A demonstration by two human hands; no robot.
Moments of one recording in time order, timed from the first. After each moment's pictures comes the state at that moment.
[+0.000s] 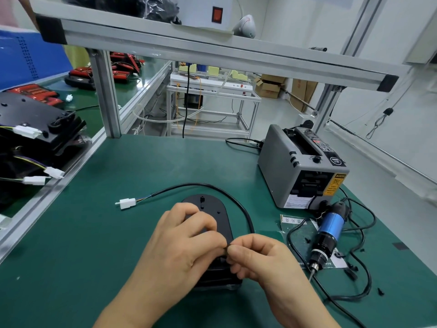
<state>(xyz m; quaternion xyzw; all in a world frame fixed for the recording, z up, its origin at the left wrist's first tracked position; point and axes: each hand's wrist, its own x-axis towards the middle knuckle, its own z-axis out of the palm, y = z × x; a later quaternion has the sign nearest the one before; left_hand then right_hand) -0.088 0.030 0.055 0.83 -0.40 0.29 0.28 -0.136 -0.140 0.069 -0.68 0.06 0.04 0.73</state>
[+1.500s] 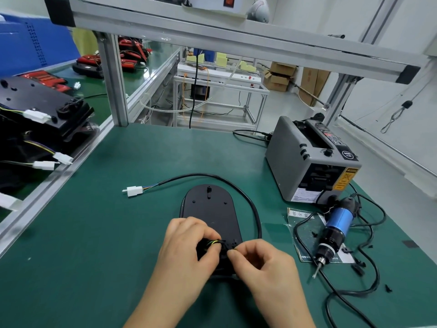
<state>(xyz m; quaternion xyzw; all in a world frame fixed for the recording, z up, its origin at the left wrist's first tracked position) -0.106 0.015 0.020 0.87 -0.17 0.14 0.45 -0.147 -0.133 0.030 -0.86 0.08 -0.11 0.49</state>
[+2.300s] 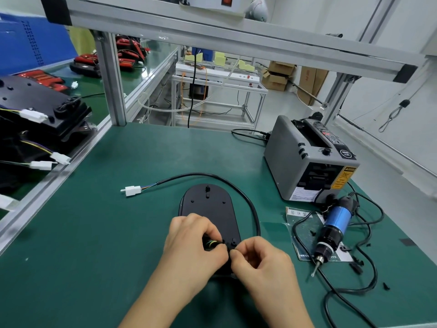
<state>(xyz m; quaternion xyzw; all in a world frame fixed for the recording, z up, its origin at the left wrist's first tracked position) -0.097 0.005 0.029 0.86 -0.12 0.05 0.49 -0.146 -0.135 0.029 -0.88 0.09 -0.10 0.45</state>
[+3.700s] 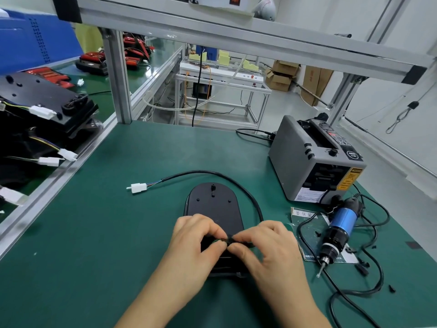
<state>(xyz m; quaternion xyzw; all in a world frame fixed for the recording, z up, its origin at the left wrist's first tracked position) -0.104 0.020 0.030 0.83 -0.18 0.04 0.53 -0.127 -0.140 0.031 -0.92 -0.08 -0.30 0.23</state>
